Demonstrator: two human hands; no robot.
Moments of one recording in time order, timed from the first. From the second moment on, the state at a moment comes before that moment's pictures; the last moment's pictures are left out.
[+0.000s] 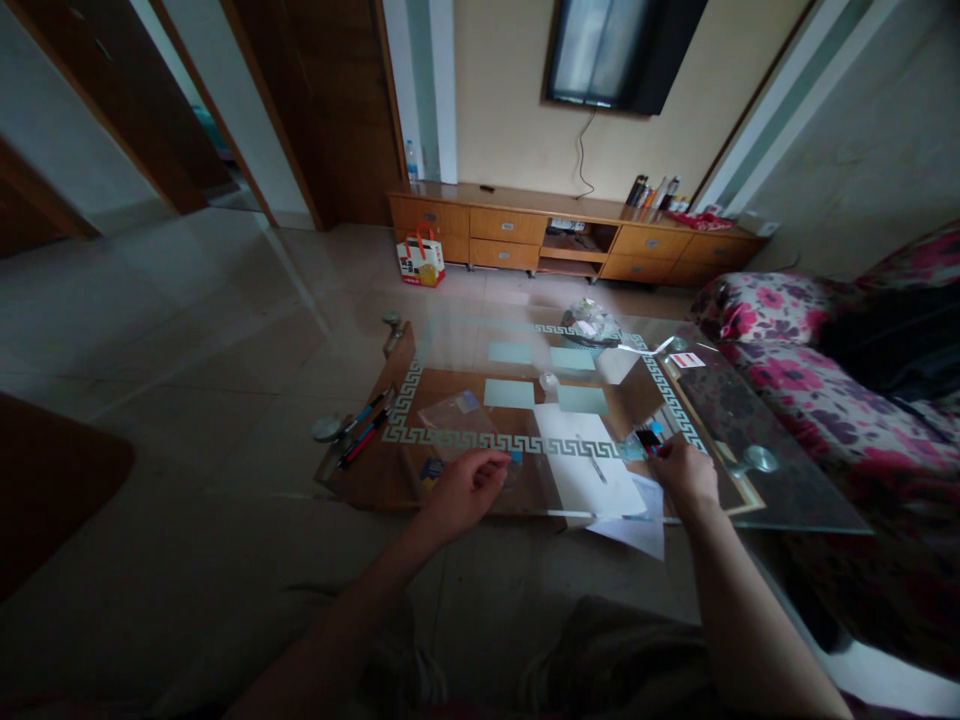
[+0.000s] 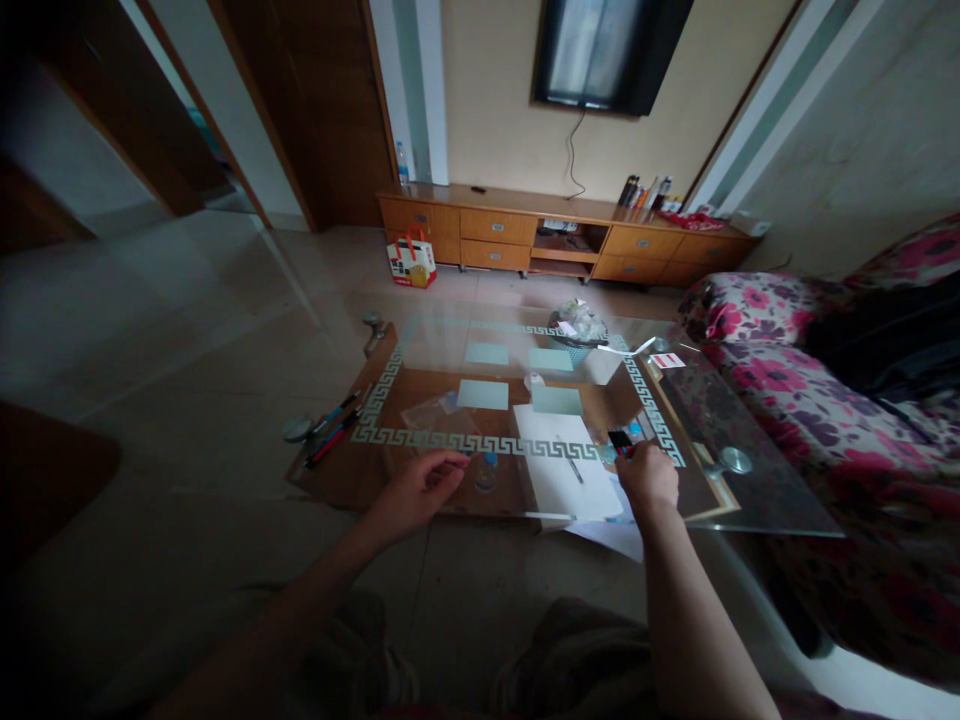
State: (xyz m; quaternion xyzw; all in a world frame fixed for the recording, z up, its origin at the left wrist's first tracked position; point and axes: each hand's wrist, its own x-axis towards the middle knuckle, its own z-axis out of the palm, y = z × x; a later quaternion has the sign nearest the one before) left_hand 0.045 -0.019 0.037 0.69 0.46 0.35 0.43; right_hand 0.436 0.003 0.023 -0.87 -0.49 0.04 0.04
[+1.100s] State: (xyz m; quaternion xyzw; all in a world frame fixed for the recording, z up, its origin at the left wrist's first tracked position) left_hand -0.209 0.087 -0.019 0.58 0.80 0.07 0.14; right_hand 0.403 0.006 0.026 -0.82 -0.56 0.02 0.07
